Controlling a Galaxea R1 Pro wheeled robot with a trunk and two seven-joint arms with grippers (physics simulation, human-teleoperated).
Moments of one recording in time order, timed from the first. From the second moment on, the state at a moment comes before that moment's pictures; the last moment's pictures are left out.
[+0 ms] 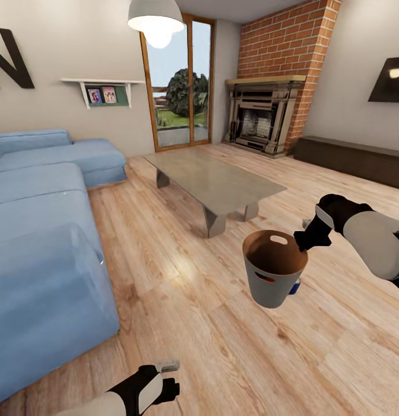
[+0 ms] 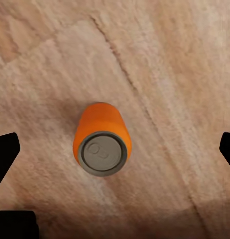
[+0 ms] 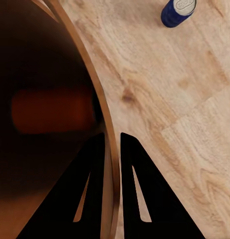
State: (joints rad) left arm -0.62 -0.15 -0.55 -0.17 0.72 0.38 0.23; right arm -1.58 -0.24 -0.05 0.04 0.39 1.05 0.36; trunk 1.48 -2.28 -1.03
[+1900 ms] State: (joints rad) left arm -0.59 -0.15 -0.55 -0.17 0.72 0.33 0.23; right arm -1.58 -0.24 -0.04 0.04 0.39 1.04 0.36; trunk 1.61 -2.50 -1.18
